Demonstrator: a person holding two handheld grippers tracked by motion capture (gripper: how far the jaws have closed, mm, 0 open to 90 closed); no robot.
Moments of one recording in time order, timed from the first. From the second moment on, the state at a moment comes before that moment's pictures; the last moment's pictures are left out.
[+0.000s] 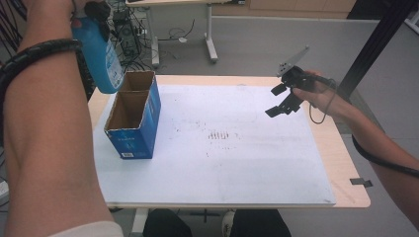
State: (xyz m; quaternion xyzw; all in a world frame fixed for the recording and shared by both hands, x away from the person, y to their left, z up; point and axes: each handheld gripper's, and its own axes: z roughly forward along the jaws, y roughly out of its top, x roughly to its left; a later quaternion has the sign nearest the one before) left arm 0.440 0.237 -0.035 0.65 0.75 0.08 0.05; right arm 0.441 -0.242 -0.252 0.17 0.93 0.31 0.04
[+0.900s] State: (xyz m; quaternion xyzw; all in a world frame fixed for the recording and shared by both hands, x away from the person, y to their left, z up) left arm 0.447 0.241 -0.074 0.64 0.77 0.06 0.05; right arm 0.441 -0.236 -0.256 0.16 0.94 0.31 0.04
